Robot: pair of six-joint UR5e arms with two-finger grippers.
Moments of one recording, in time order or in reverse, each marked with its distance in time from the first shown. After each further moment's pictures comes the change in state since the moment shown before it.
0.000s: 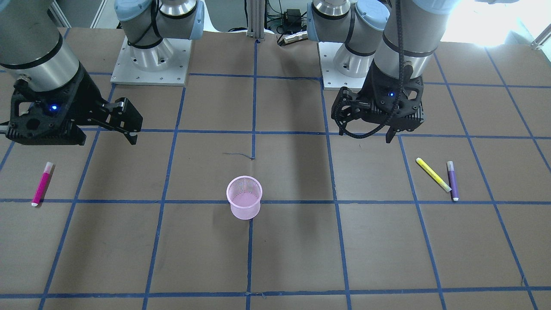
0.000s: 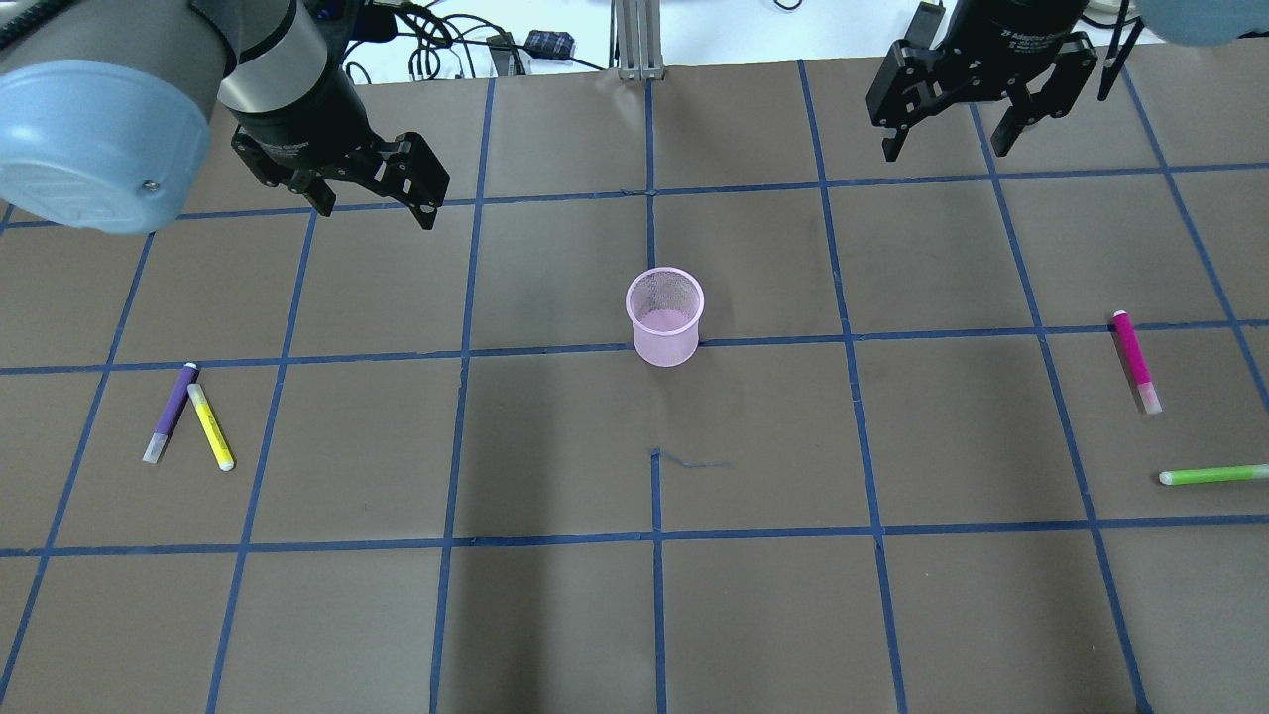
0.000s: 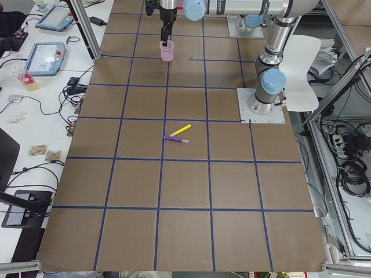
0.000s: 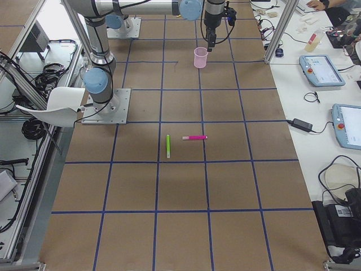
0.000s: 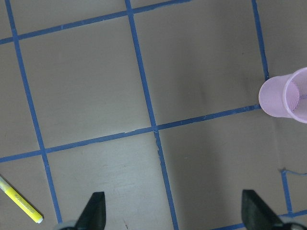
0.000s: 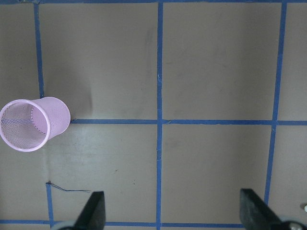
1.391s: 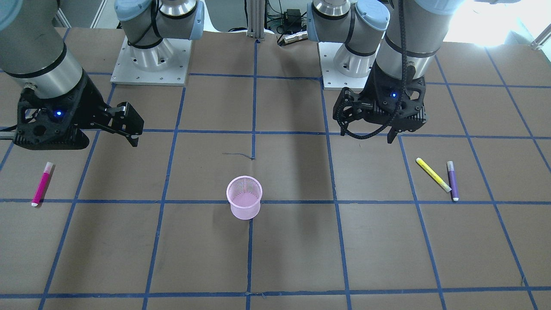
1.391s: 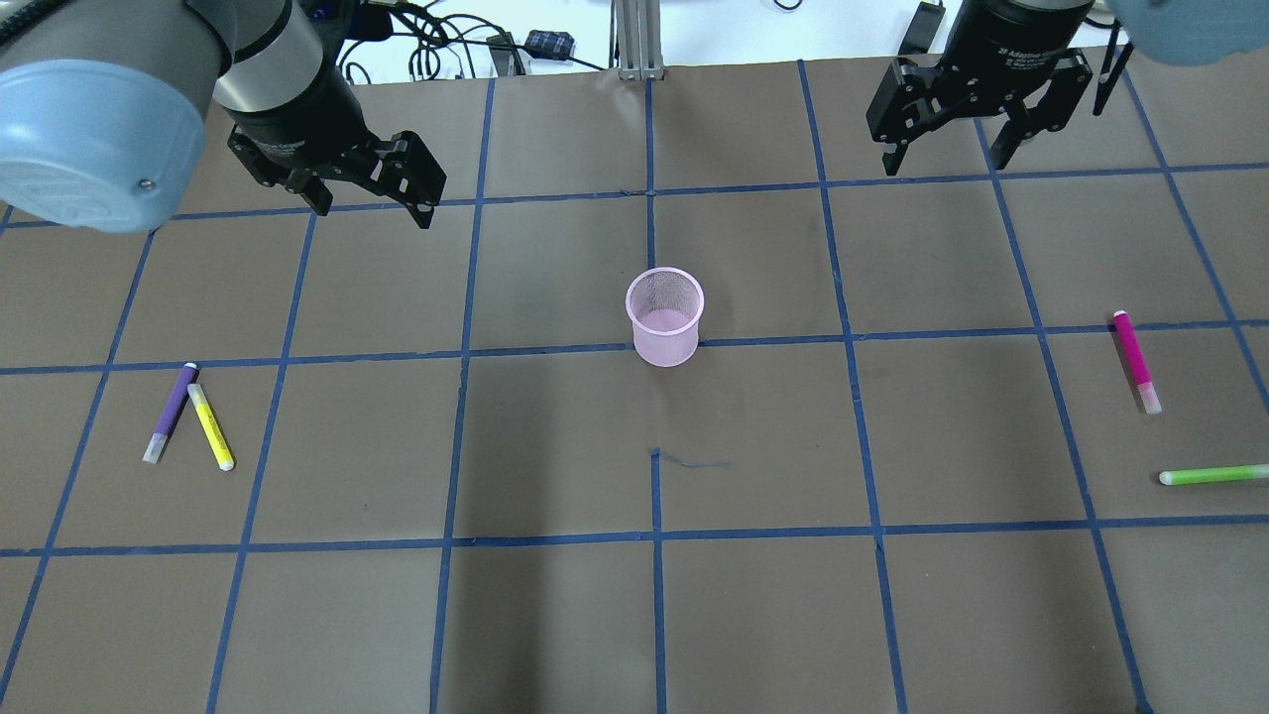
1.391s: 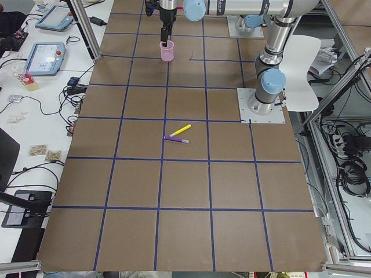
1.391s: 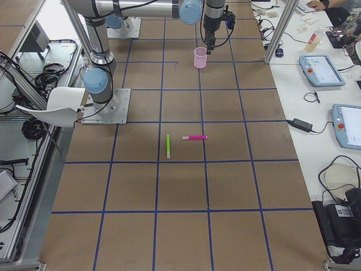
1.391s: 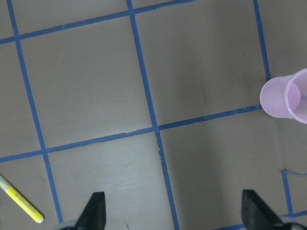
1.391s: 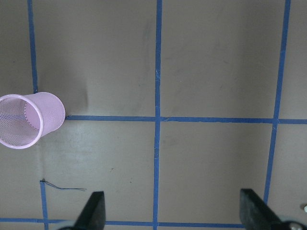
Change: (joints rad) left arm 0.006 0.000 0.000 0.000 -0.002 0.002; right arm -0.003 0.001 0.031 -0.016 -0.007 -0.014
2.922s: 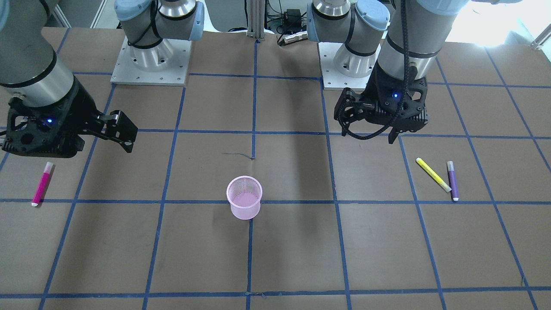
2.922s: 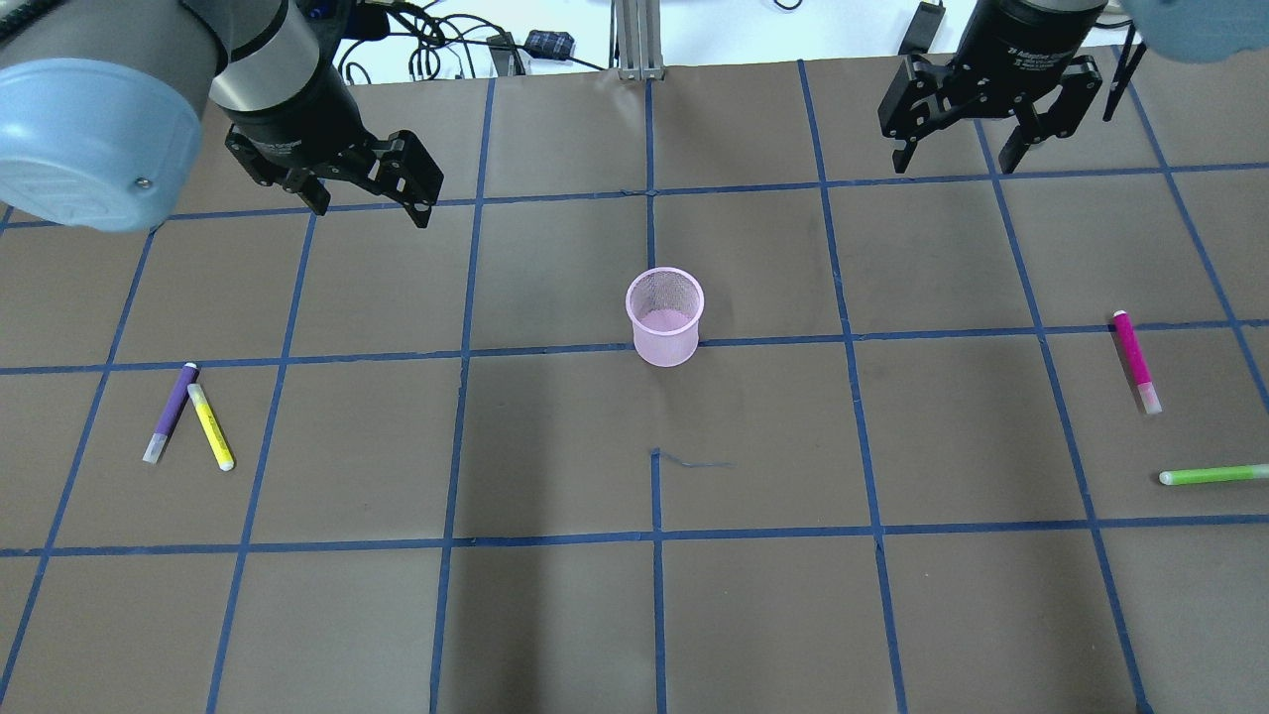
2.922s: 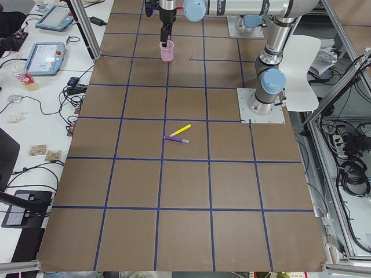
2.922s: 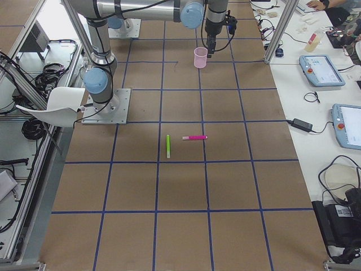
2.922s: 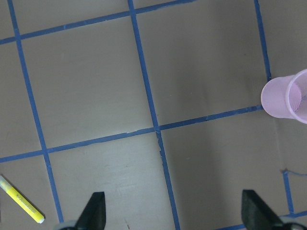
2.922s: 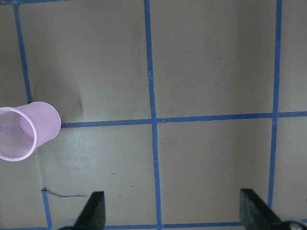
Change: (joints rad) left arm 0.005 0.000 0.000 0.000 -0.002 0.005; right arm -0.020 0.014 0.001 -0.003 0.013 0.047
